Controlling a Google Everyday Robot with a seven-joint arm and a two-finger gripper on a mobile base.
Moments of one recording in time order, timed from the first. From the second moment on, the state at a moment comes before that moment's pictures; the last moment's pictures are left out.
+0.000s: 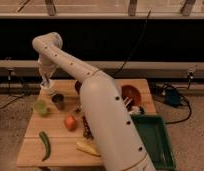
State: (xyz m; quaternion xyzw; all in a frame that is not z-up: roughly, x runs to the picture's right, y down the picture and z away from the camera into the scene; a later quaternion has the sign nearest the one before) arm -0.313 -0.075 0.856 -0.10 -0.29 -0.55 0.78
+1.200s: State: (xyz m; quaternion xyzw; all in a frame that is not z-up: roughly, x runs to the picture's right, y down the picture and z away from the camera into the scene) arm -0.327 -0.061 0.882 -0.08 -0.29 -0.54 0.79
